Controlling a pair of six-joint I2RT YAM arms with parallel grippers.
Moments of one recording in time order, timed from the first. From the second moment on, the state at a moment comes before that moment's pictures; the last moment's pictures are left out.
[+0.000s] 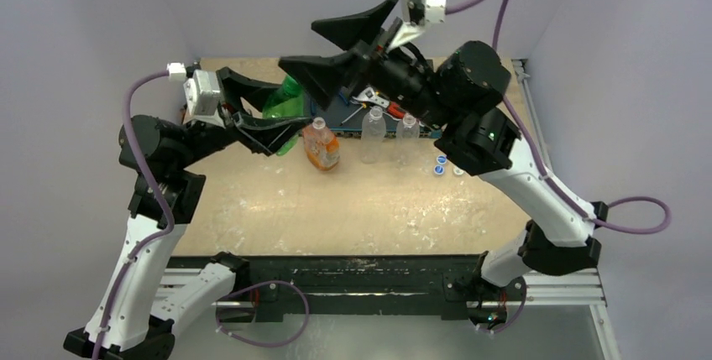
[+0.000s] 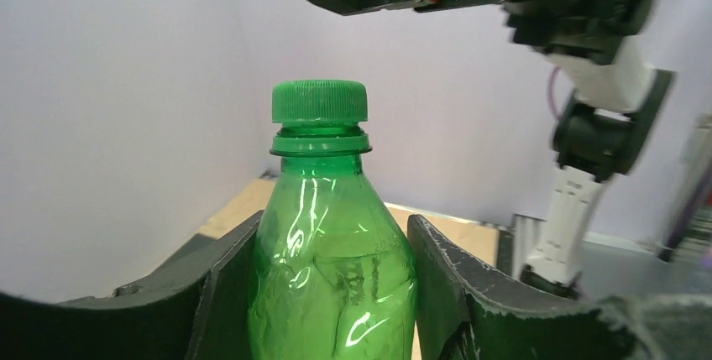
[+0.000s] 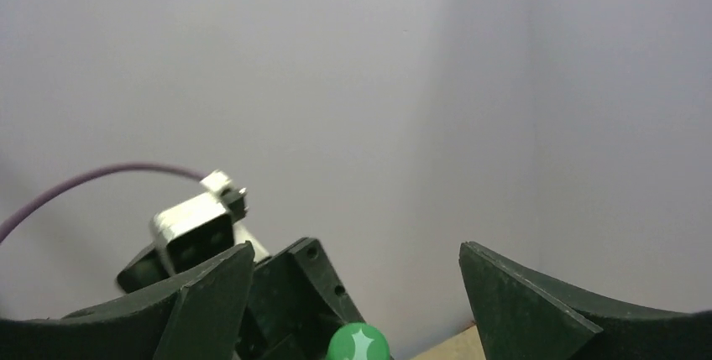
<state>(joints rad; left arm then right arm) -0.34 0.86 1.27 0.10 0.84 -0.37 1.06 1.46 2.02 -0.10 -0.09 0.21</state>
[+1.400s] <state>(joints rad) -0.34 0.79 1.23 -0.09 0.50 0.01 1.12 1.65 2.09 -0.19 0.15 0.38</state>
